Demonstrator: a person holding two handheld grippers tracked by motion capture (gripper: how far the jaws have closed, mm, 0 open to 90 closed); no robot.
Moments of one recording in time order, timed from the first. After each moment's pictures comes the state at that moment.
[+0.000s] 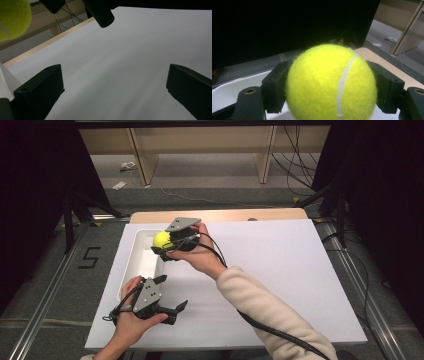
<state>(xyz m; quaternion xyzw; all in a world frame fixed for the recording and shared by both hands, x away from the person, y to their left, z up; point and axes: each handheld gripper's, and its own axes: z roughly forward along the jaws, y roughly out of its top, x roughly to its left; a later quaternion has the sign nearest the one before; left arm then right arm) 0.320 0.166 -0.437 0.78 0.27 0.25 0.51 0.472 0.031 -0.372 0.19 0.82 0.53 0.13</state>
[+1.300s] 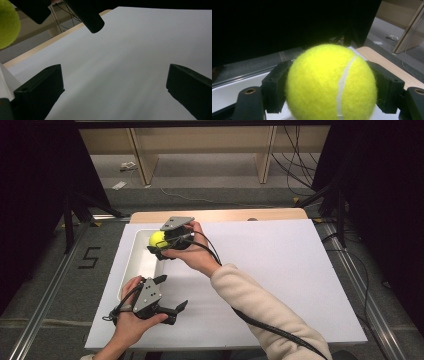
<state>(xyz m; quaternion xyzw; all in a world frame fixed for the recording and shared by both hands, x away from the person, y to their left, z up) 0.320 0.166 -0.437 0.78 0.26 0.25 0.51 0.480 0.045 -0.375 0.19 0.82 0.52 0.13</state>
